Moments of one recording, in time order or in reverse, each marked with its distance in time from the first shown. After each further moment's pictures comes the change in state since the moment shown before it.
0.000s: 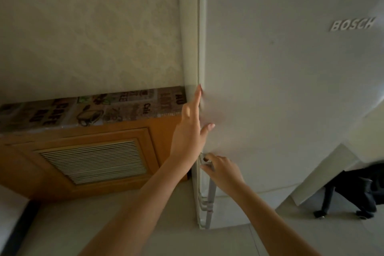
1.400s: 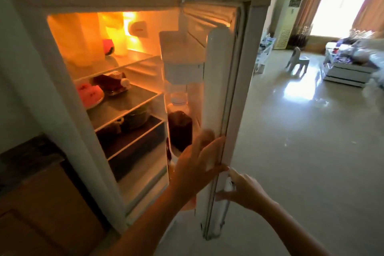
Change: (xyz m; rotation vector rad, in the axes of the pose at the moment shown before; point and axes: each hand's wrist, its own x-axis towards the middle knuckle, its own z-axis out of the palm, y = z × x) left_hand -0.134 0.145 0.011 -0.518 -0.360 0.865; right_hand -0.298 0.053 -0.017 0.015 0.415 0.643
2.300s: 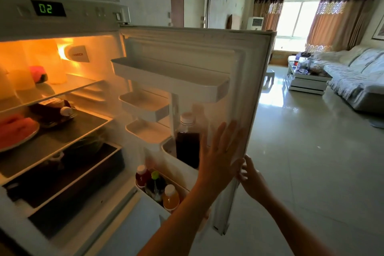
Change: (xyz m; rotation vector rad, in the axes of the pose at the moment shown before) left_hand 0.139 0.085 0.184 0.328 -0.096 0.111; right_hand 0.024 0.180 -0.109 0.206 0.493 0.122
